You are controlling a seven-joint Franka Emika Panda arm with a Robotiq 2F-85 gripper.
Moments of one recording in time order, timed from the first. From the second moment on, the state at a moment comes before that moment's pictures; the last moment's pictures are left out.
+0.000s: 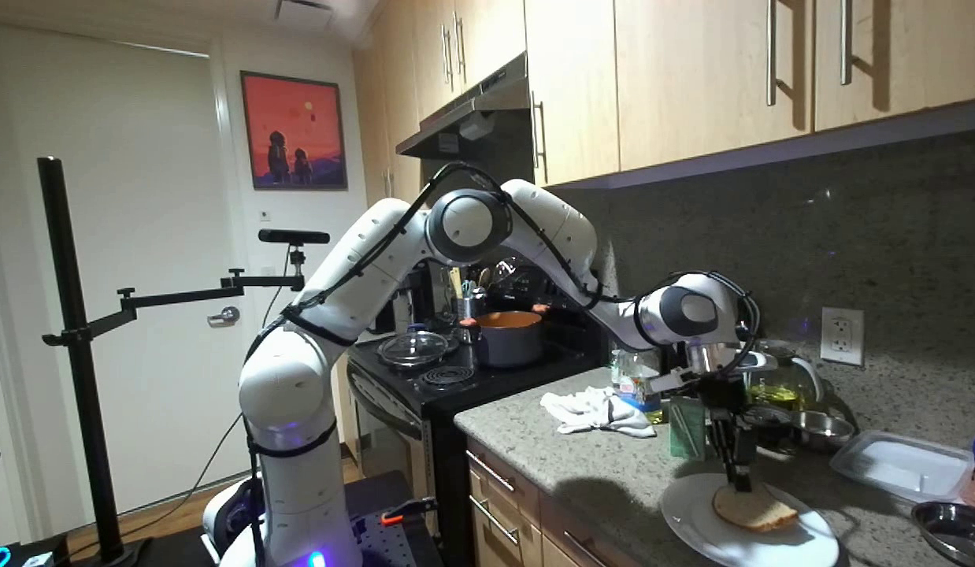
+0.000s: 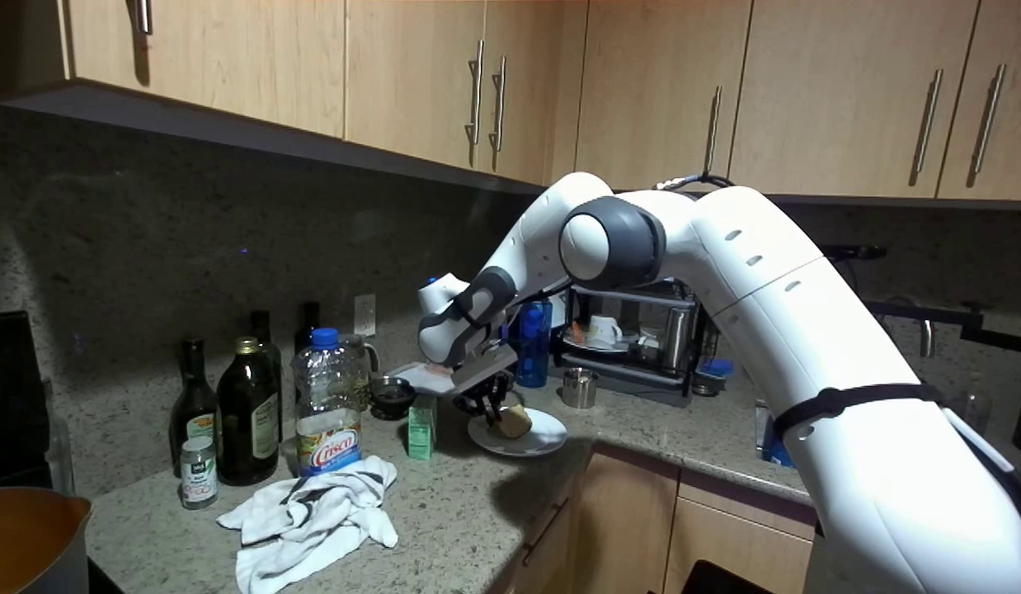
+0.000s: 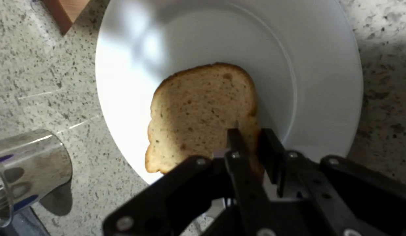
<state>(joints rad) -0.09 0.72 -0.21 -1.52 -0.34 2.09 0.41</state>
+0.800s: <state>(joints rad) -0.07 0.67 -0.24 -1.52 -0.34 2.07 0.40</state>
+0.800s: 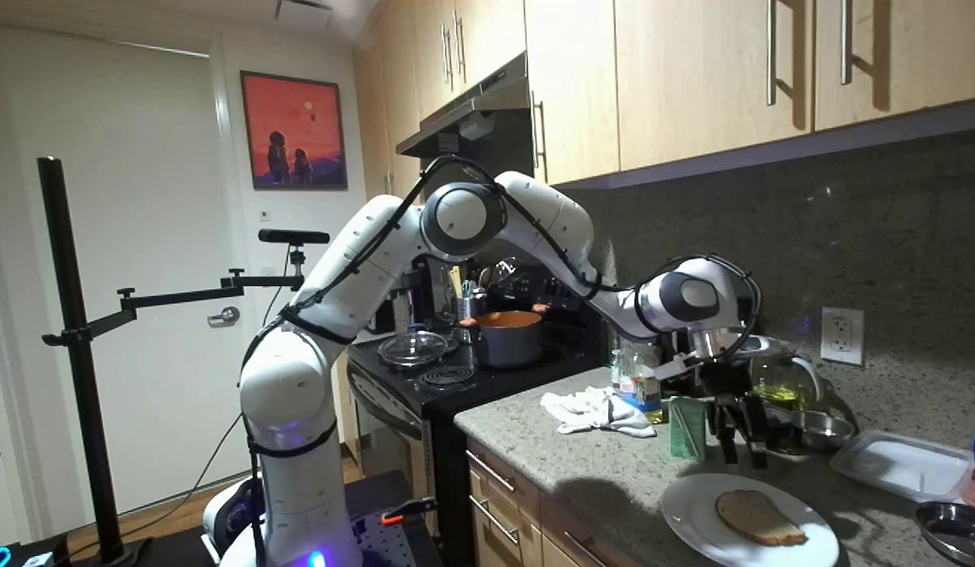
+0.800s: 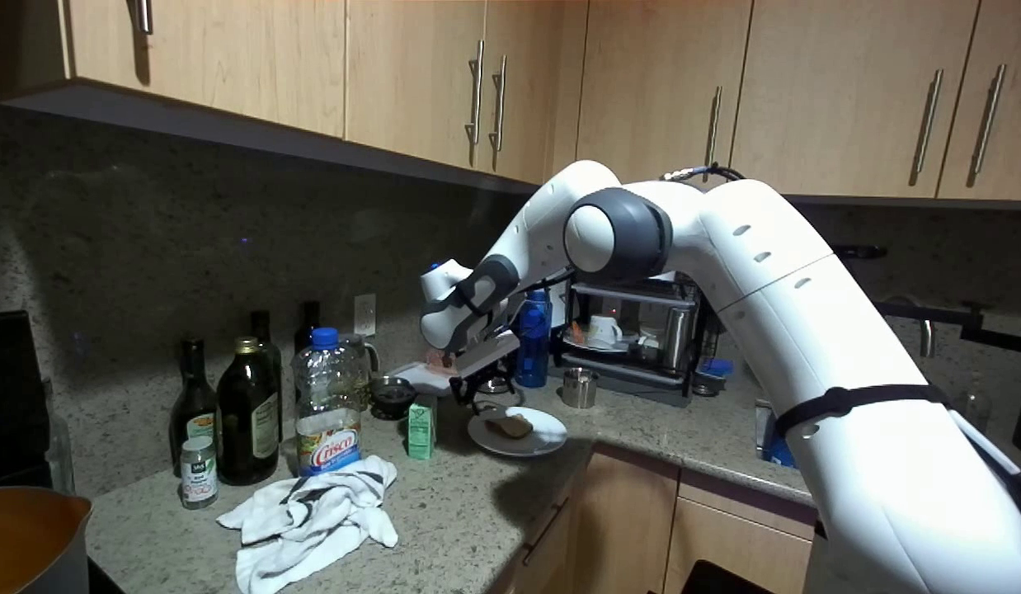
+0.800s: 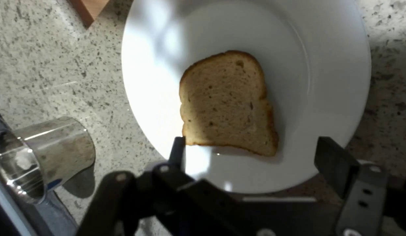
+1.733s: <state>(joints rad) 0.02 0.18 -0.22 -1.98 -0.50 1.91 0.54</state>
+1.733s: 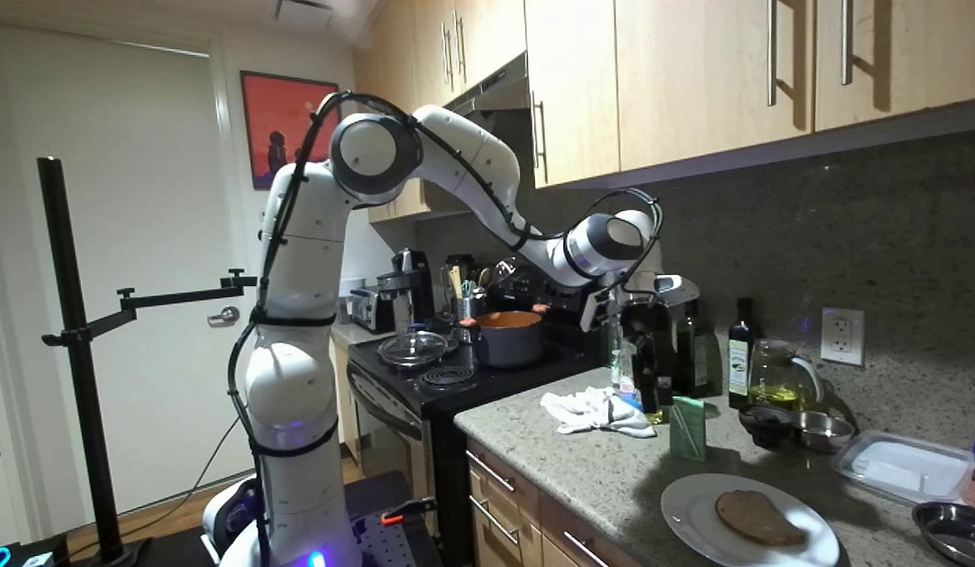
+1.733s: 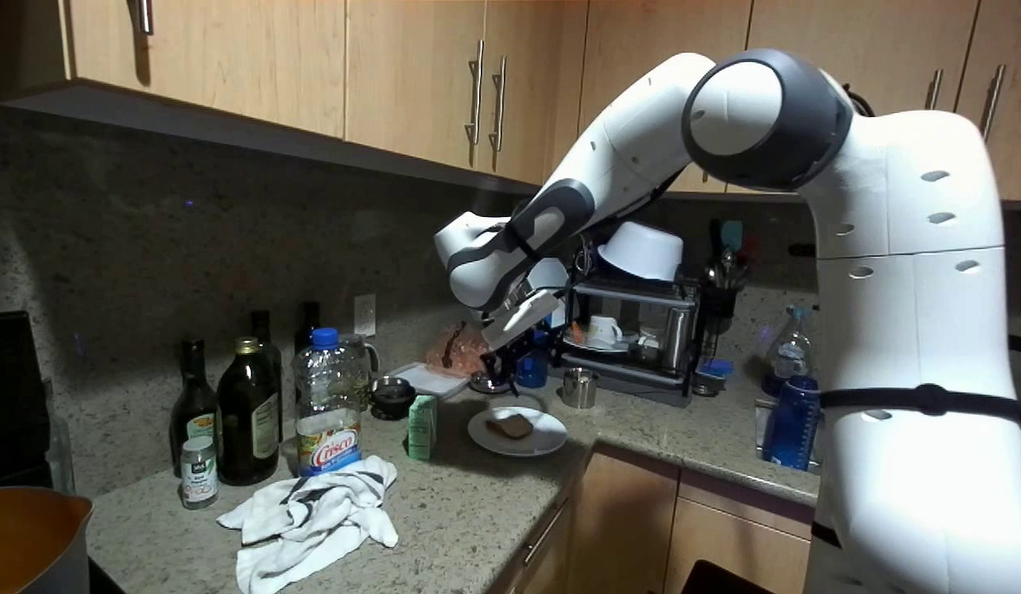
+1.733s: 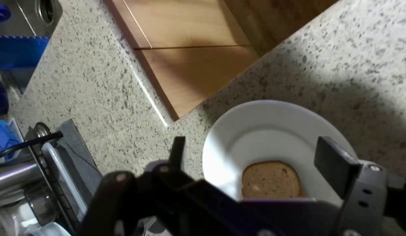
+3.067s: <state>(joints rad) -0.15 -0.34 -0.17 -2.60 -0.13 2.33 0.33</state>
